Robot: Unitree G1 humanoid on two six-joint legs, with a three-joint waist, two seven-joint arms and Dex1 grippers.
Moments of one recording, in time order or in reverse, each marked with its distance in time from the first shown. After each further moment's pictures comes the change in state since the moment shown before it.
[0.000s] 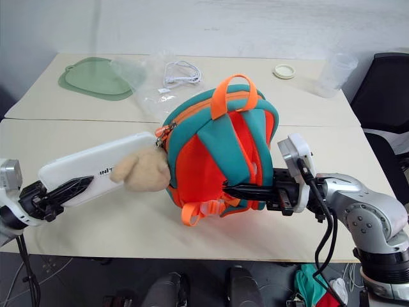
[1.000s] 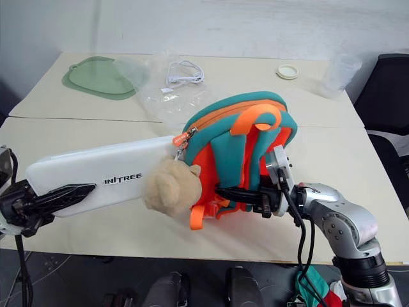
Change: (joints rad) left arm 0.003 0.123 0.071 -0.222 -0.274 0.154 0.091; right arm 0.047 0.105 0.089 0.040 -0.169 -0.105 -0.013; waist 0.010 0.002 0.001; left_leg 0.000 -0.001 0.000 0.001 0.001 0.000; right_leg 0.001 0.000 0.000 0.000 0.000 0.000
